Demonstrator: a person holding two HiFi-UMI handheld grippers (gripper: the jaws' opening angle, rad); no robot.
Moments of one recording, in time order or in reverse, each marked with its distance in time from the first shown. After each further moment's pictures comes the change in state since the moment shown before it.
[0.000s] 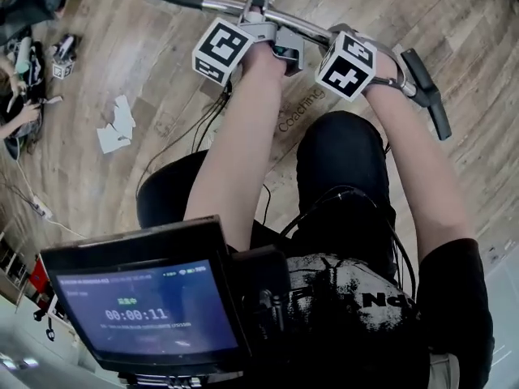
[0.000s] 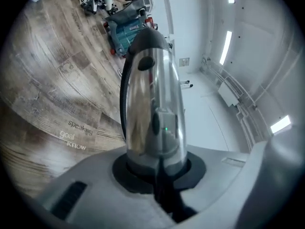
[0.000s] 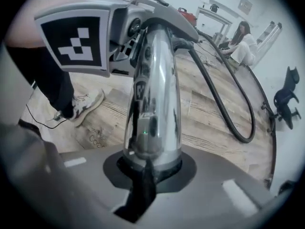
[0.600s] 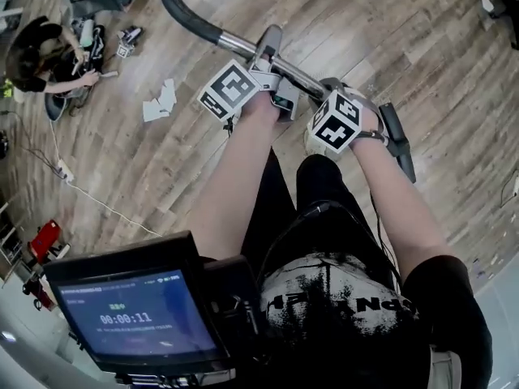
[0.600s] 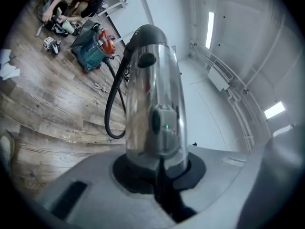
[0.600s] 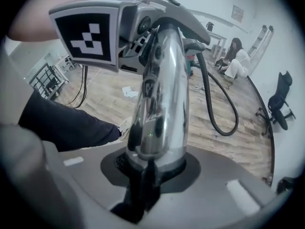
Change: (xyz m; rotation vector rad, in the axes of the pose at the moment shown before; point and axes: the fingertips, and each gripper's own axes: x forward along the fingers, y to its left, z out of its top) left arm -0.119 -0.369 0.011 0.123 0.141 0.055; right arm -0.368 0.080 0.052 0.037 -0.110 0.111
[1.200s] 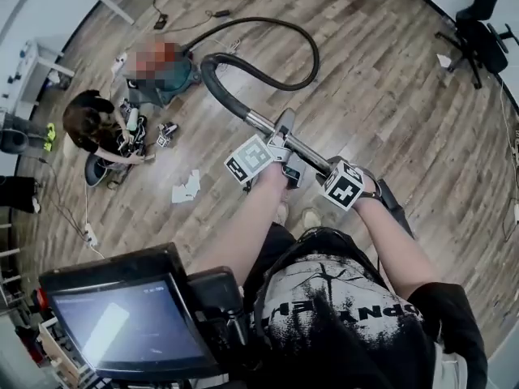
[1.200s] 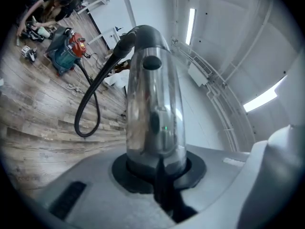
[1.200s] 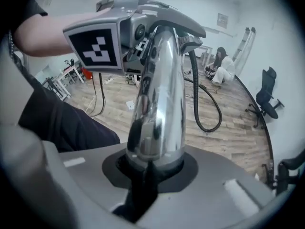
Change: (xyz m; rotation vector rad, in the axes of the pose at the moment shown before) left arm -0.052 -0.238 -0.043 0.083 0.058 -0.167; right arm -0.220 0.038 -0.022 0.086 -0.113 -0.014
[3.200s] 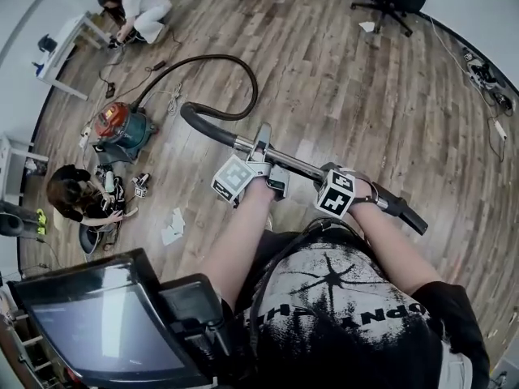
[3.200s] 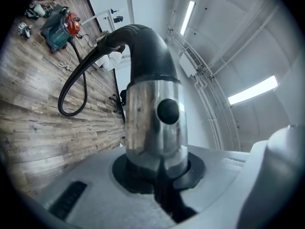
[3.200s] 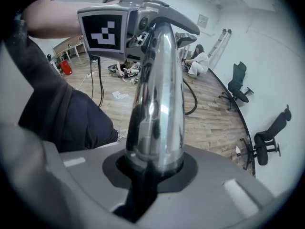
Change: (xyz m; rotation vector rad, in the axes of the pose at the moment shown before) left arm -0.045 -0.082 -0.174 -0.008 0.155 -0.157; right arm -0.081 0.082 -0.171 0.138 0.042 -0.255
